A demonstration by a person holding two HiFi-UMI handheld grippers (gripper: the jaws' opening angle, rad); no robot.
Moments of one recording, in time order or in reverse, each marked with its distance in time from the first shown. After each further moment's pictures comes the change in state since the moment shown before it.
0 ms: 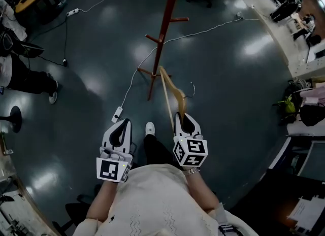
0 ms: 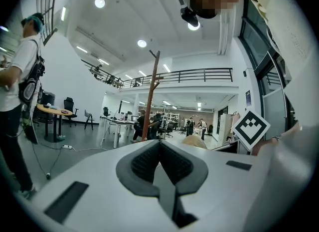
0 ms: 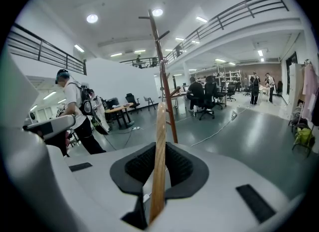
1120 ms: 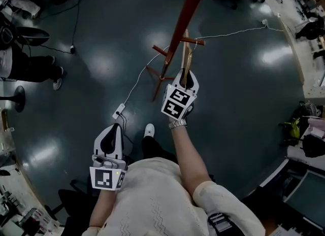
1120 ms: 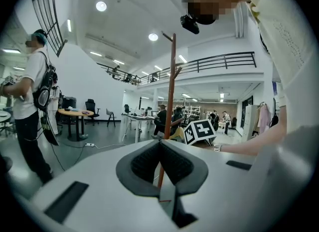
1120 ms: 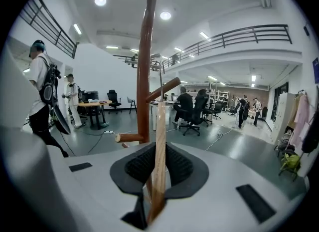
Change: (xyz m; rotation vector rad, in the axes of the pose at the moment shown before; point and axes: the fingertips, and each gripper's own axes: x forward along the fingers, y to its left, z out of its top) left arm 0.116 0.057 0.015 -0.005 0.073 0.262; right arm 0.291 -0.084 0.143 -0.131 -0.103 -0.234
